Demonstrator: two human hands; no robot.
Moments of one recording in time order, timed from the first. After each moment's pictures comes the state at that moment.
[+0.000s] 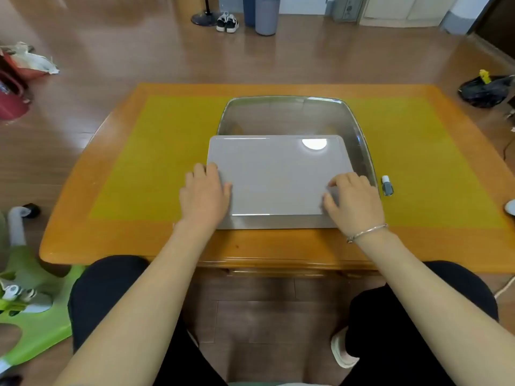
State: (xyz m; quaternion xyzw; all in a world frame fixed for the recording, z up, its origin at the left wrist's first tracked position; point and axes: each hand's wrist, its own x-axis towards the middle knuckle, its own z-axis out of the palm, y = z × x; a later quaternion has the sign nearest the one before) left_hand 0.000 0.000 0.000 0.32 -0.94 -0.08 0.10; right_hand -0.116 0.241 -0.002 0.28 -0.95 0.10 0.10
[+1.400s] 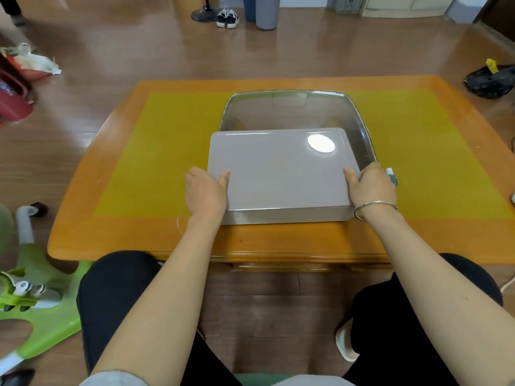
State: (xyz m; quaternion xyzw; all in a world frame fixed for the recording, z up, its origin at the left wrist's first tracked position) left_hand -0.014 -0.005 -0.020 0.47 -0.84 -0.25 0.14; right_hand -0.163 0.248 -0.024 0.04 -0.97 0.22 0.04
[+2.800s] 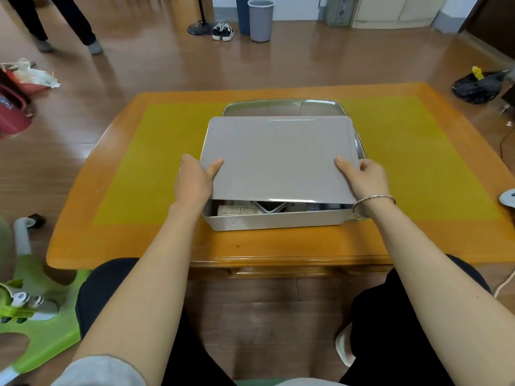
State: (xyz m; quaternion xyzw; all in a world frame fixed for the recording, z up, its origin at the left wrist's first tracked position) left_hand -0.024 -0.039 0.002 0.39 -0.85 -0.30 0.18; right_hand -0.159 0.252 0.010 0.05 -0.86 0.51 -0.05
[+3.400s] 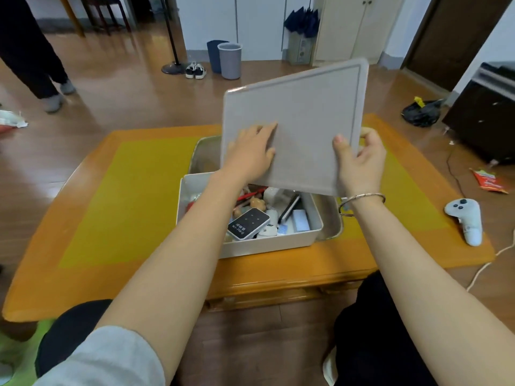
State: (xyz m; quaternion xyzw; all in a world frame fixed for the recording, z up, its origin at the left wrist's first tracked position) left_hand -0.124 0.065 0.104 0.04 -0.98 -0.17 0.13; right_hand -0.147 0.262 0.102 0.13 -0.70 0.68 0.20
